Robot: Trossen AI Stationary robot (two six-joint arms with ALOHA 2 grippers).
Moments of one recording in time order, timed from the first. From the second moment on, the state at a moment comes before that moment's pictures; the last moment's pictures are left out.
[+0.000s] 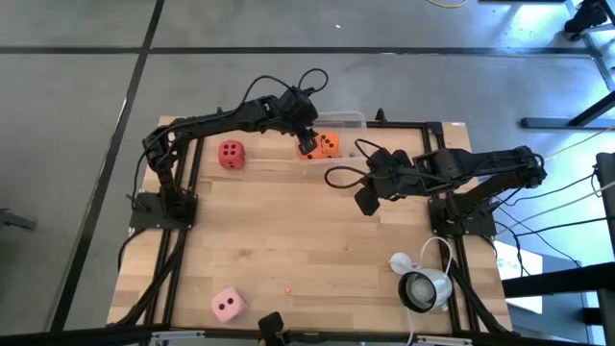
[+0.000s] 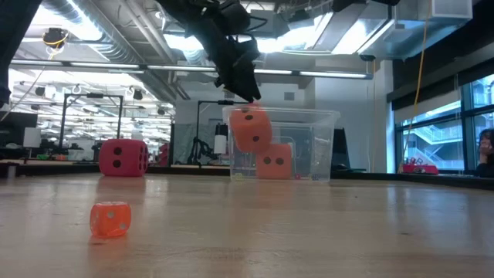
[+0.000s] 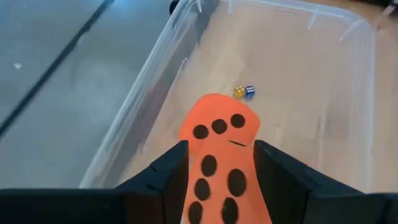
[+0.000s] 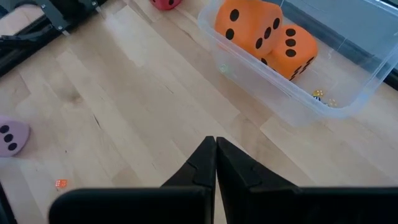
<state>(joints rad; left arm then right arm) 0.54 1.75 1.57 -0.52 0.00 0.08 0.24 1.39 1.56 -1.17 0.46 0.86</state>
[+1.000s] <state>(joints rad) -0.08 1.14 1.57 -1.20 0.23 -0.26 0.21 1.47 1.56 -1.09 0.46 0.85</state>
